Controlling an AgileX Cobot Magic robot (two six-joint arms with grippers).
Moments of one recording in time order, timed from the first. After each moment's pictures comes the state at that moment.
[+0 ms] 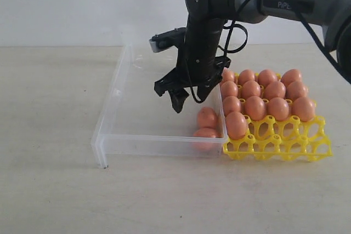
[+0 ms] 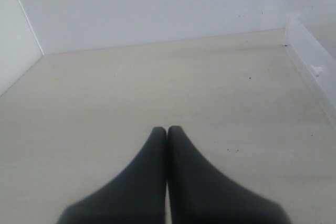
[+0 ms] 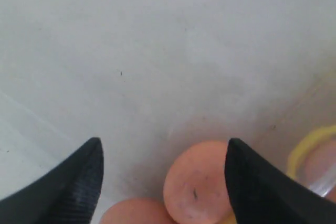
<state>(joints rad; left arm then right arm) 0.07 0.00 0.00 0.25 0.31 -0.12 0.53 2.26 -1.91 0.10 1.15 -0.11</state>
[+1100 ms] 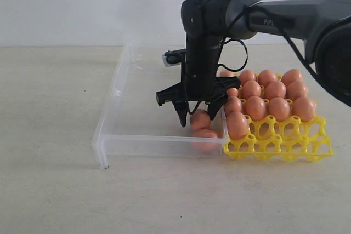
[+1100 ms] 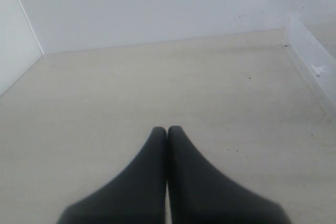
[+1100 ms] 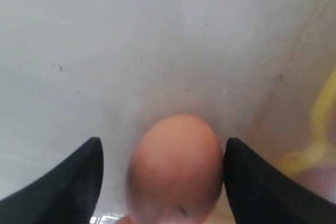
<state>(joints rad) 0.07 0.00 0.00 0.25 0.31 -0.12 0.54 2.33 -1.91 0.04 1.21 0.20</state>
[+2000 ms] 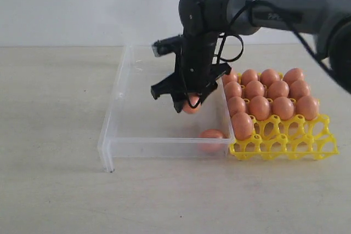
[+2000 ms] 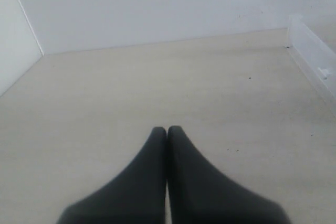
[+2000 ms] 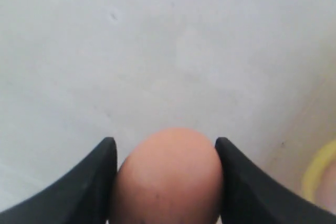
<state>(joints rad) 0.07 0.00 0.00 0.25 0.31 -0.12 0.56 2.24 -1.84 0.02 1.01 0.06</state>
